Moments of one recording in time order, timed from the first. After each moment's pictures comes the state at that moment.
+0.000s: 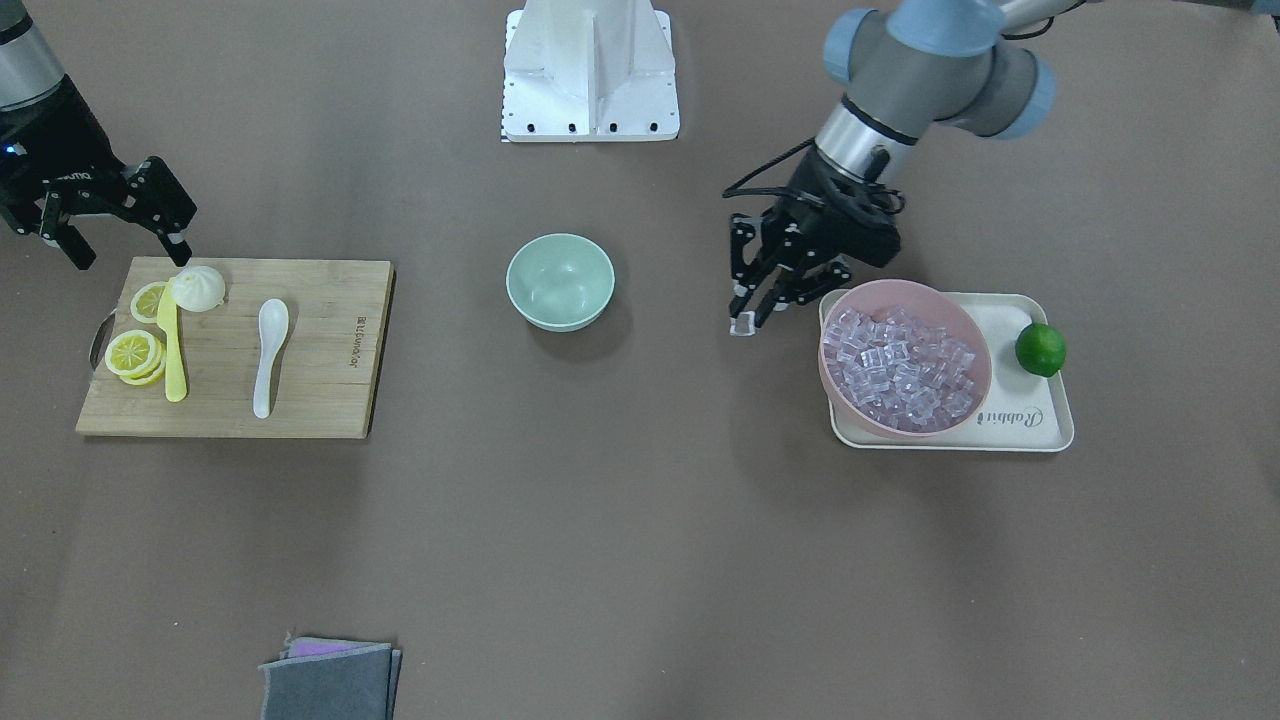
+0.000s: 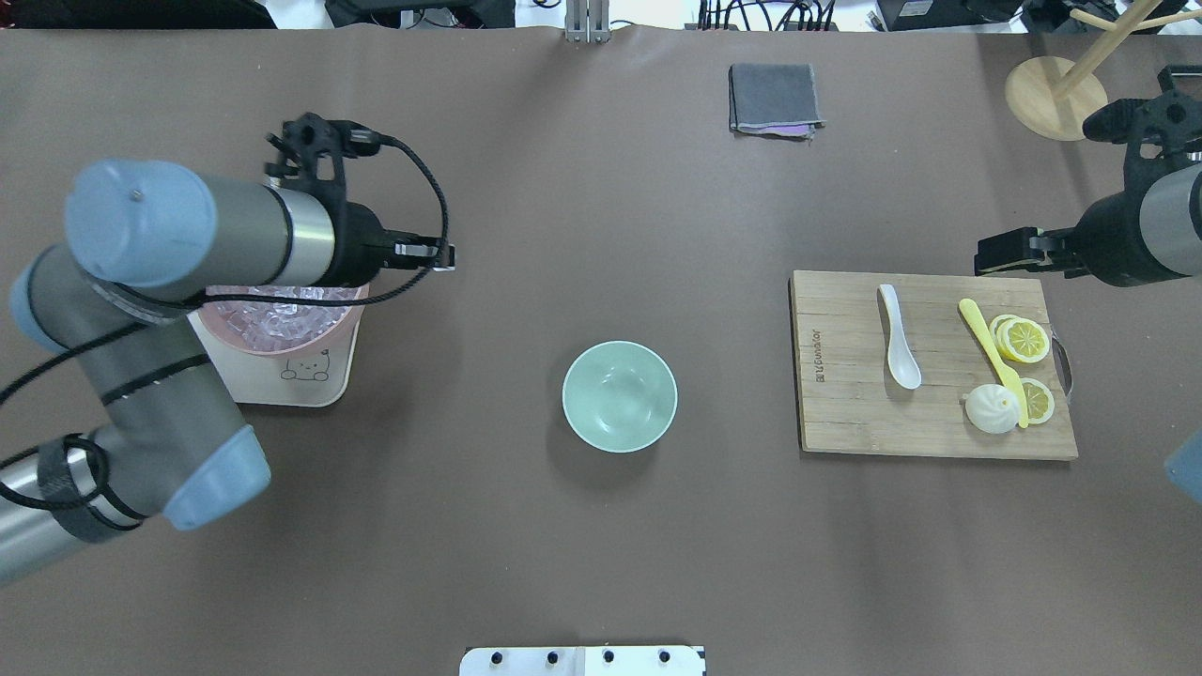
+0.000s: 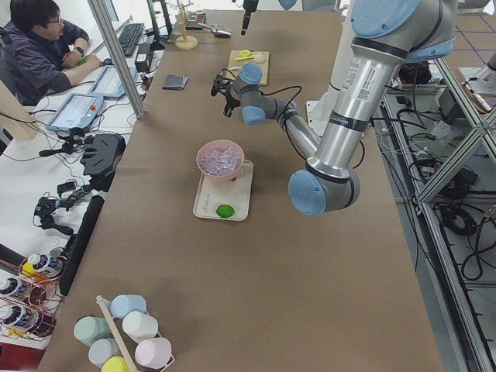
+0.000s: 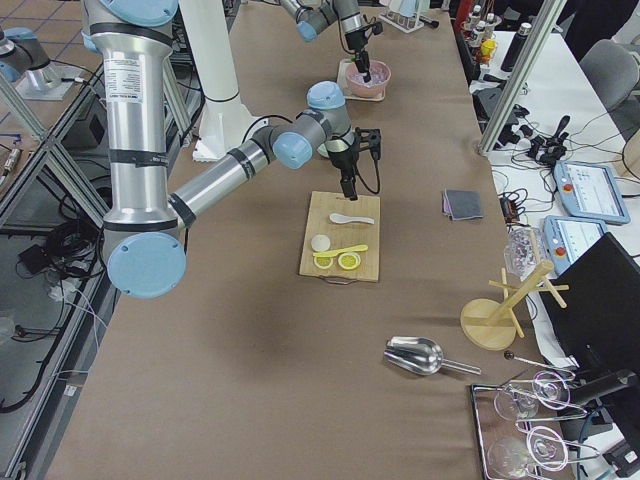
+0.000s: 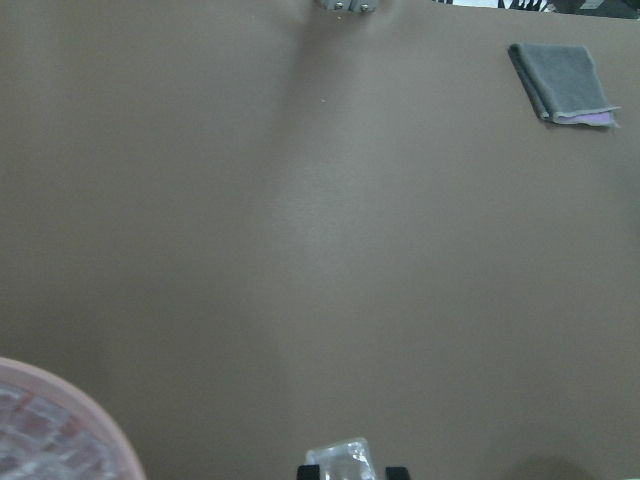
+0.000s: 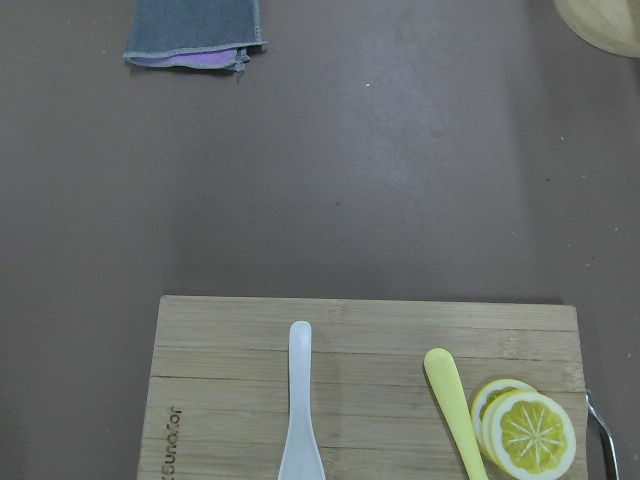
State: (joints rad) left arm -0.59 -2.02 -1.82 -2.14 -1.72 -1.13; right arm 0.93 -1.57 2.18 -1.41 1.96 0.94
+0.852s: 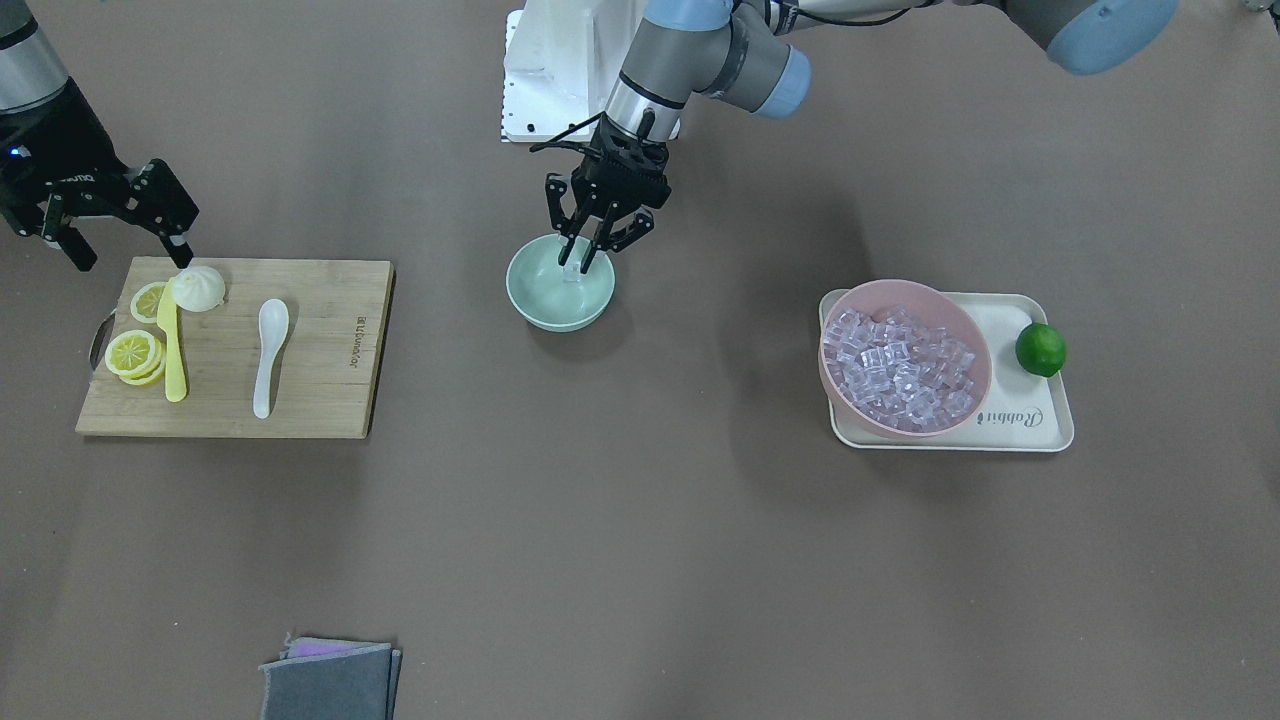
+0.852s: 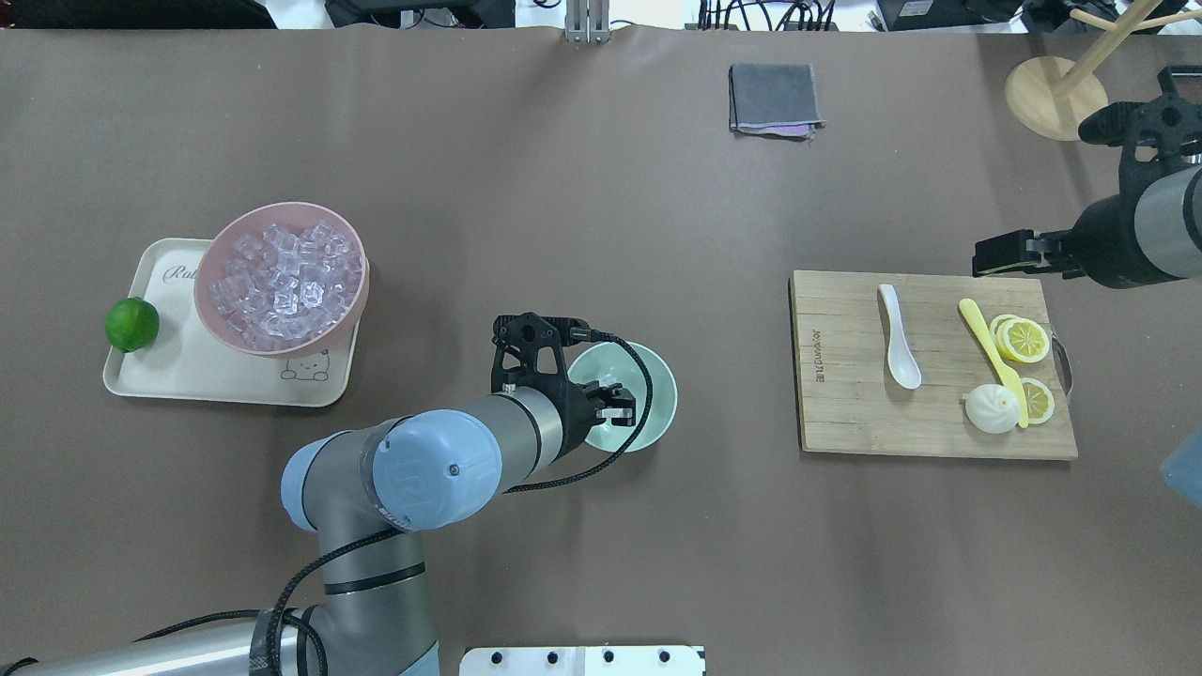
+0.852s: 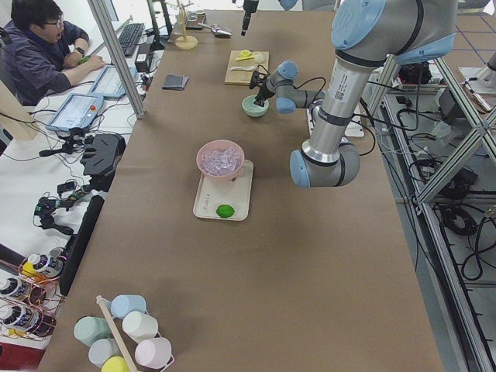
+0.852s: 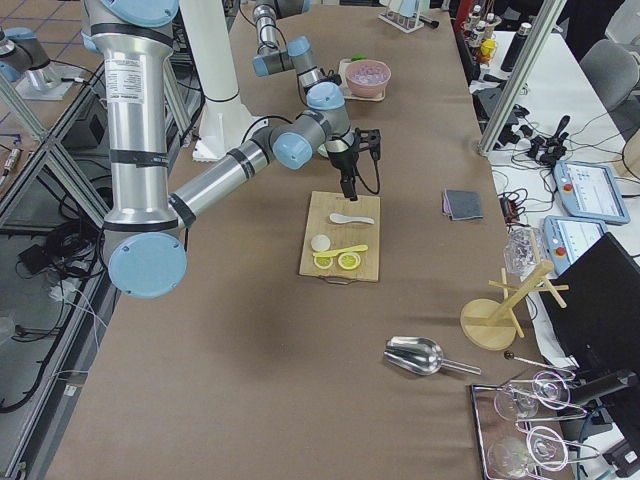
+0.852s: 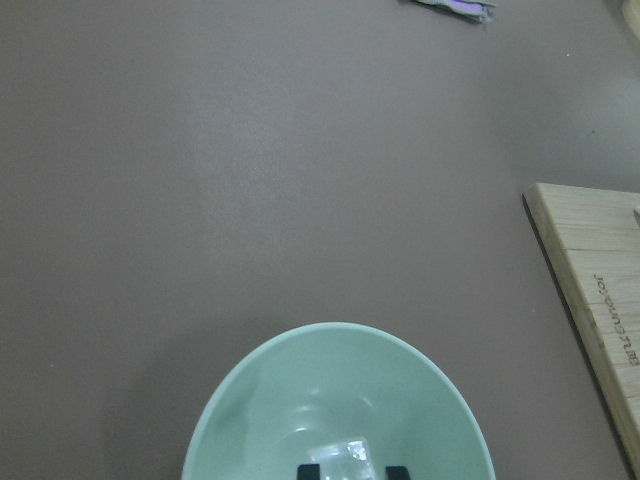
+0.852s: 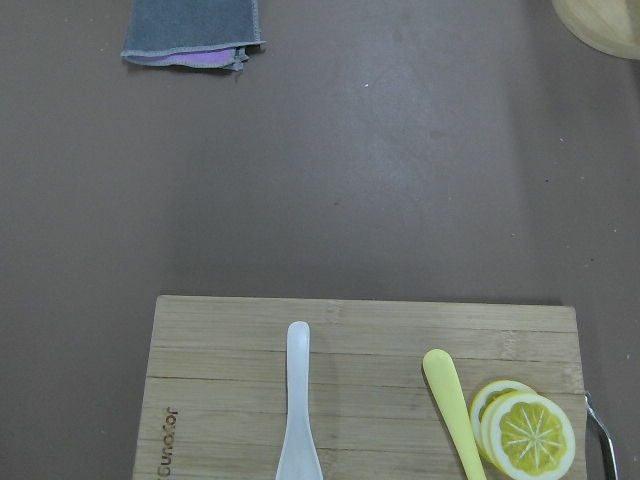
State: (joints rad) left arm -0.28 -2.20 -1.66 -2.14 -1.39 -1.27; right arm 0.92 -1.57 2.18 -1.41 1.94 0.94
